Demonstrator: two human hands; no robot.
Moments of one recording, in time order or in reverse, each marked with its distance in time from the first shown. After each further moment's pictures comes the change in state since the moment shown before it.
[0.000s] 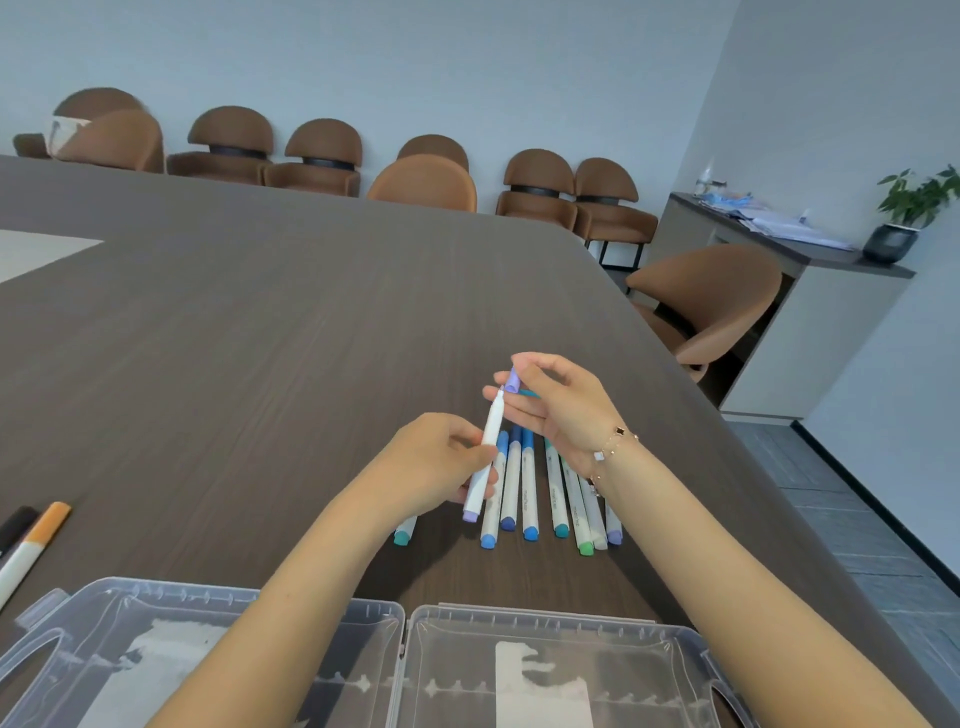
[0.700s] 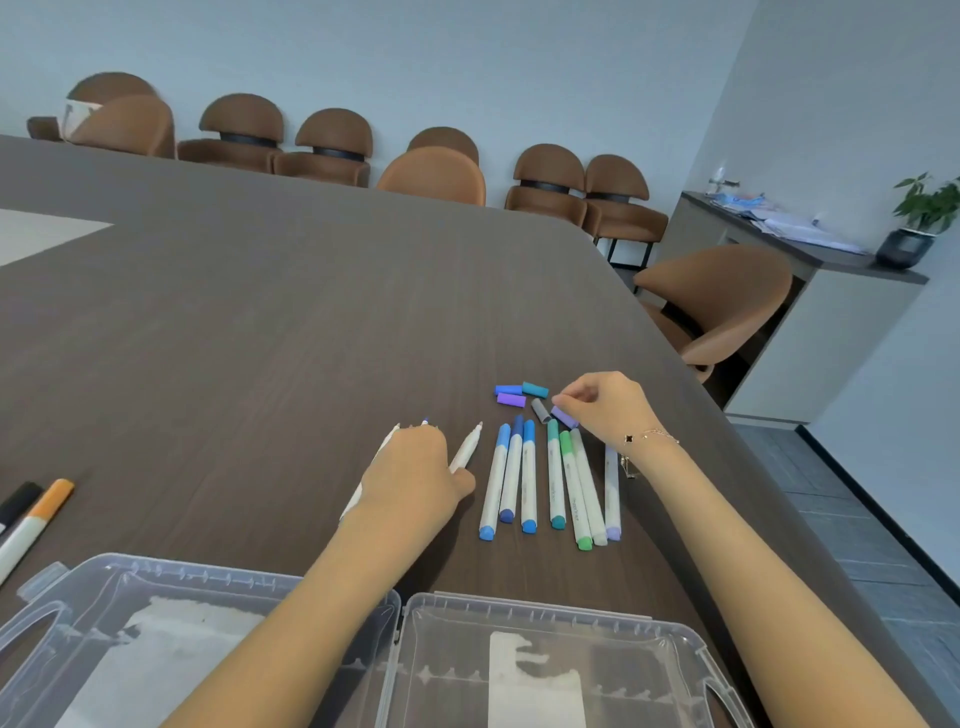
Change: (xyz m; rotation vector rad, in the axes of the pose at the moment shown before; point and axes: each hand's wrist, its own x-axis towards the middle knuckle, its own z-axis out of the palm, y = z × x) left_hand 0.006 -0.022 0.014 0.617 0.243 -0.108; right_hand 0.036 0.016 -0.057 -1.116 0.154 -0.008
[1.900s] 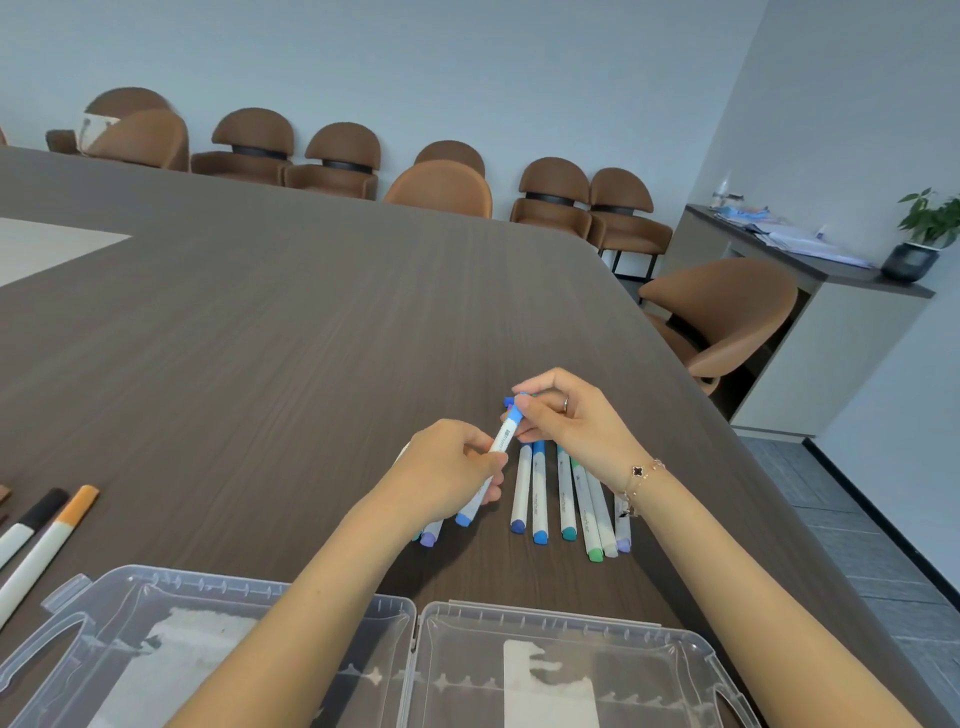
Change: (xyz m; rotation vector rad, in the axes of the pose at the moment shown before) left_hand 0.003 0.002 -0.013 -0.656 -0.169 0.136; right_hand -0.041 -0.040 0.005 0.543 -0.173 -0.312
